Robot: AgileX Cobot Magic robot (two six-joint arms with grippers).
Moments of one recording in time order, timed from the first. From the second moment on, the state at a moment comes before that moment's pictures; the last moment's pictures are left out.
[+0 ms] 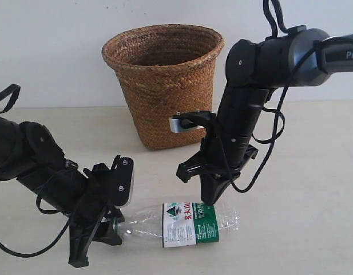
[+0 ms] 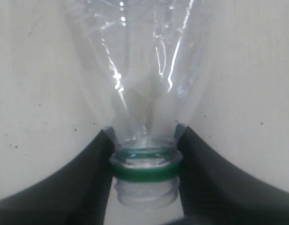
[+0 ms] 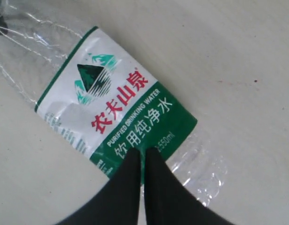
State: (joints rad) left arm -0.42 1.89 -0.92 -0.67 0.48 1.75; right arm 0.50 2.03 -1.51 0.35 1.16 -0.36
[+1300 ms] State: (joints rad) left arm -0.42 1.89 -0.91 -0.68 0.49 1.75; right arm 0.50 2.24 -1.62 0.36 1.23 -0.34
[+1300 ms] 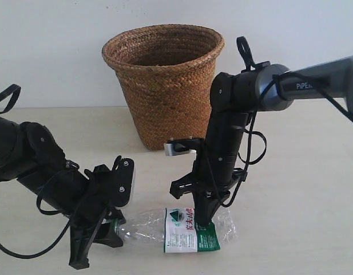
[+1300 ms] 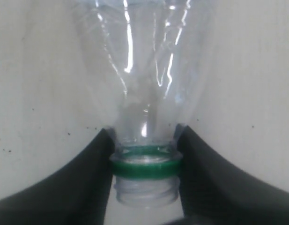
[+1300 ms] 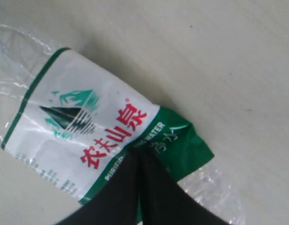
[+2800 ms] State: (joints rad) left arm -0.35 1.69 -1.41 -0.80 0.25 1.71; right arm 0.05 1.78 -1.35 0.33 1.11 -0.42
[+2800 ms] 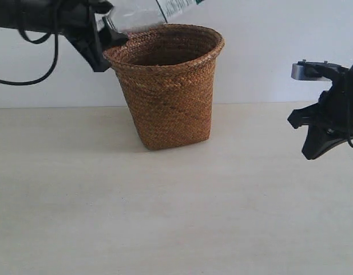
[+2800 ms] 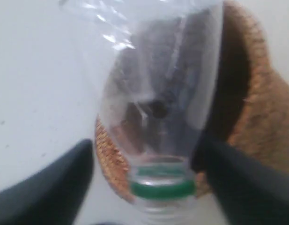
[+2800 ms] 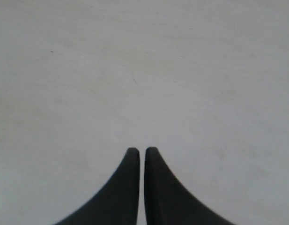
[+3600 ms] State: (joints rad) left arm -0.35 1.69 -1.49 -0.63 0.55 1.49; right arm 0.05 1.78 -1.35 0.32 1.10 -0.50
